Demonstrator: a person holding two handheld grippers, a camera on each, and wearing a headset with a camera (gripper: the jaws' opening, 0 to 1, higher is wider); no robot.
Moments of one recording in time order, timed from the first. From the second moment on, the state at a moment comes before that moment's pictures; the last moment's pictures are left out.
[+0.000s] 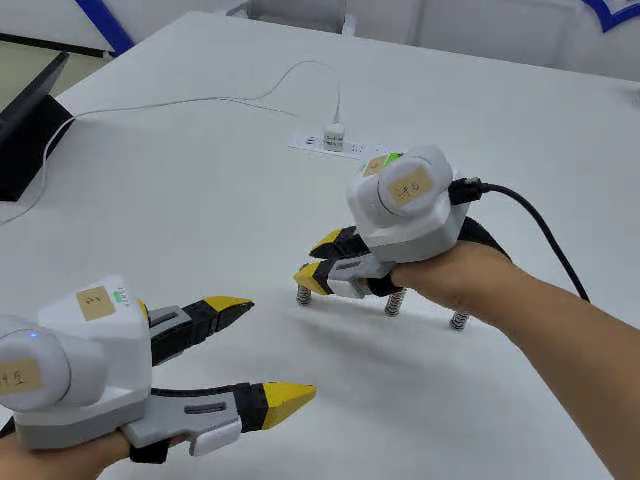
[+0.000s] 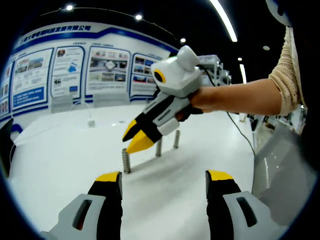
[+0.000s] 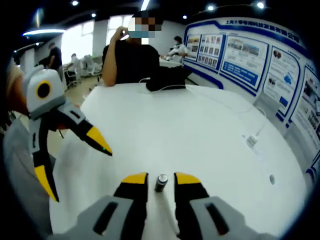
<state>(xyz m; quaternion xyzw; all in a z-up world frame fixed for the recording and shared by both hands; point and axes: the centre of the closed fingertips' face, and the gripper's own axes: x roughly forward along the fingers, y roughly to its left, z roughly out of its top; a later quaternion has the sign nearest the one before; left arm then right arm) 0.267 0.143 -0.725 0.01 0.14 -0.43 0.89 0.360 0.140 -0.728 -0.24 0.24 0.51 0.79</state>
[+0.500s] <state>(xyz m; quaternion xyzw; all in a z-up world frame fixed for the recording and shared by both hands) 0.269 0.144 -0.722 0.01 0.14 -0.43 0.89 0.339 0.091 -0.667 -0.22 0.17 0.48 0.83</state>
